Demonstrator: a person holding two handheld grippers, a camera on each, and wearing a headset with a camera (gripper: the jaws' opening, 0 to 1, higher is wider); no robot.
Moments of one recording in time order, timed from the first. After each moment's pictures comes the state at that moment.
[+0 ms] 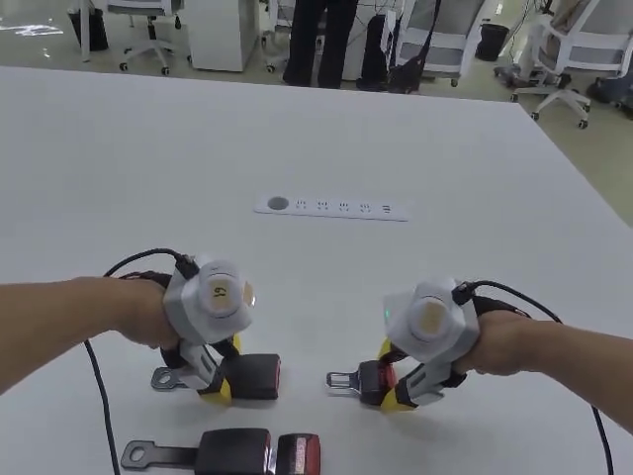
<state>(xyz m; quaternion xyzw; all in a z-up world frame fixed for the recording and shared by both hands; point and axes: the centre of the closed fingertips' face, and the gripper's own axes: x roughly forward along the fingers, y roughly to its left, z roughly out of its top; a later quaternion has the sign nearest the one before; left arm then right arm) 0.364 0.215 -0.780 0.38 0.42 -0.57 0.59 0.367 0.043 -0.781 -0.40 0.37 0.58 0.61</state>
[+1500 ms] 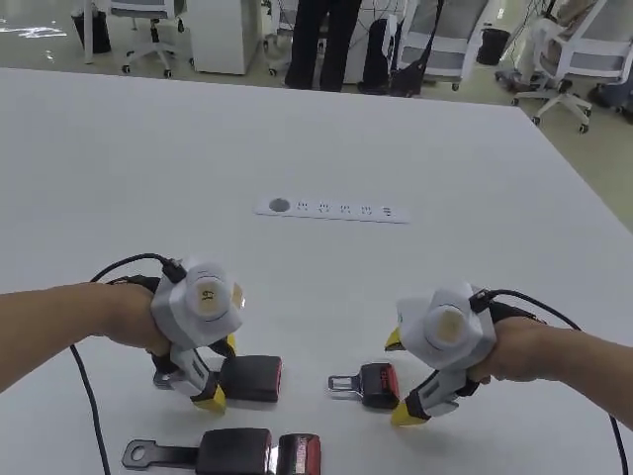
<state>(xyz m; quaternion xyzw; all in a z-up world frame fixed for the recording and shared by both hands) 0.360 0.225 -0.778 0.37 0.41 -0.57 0.61 0.365 0.035 -0.770 -0.40 0.34 0.57 0.63</state>
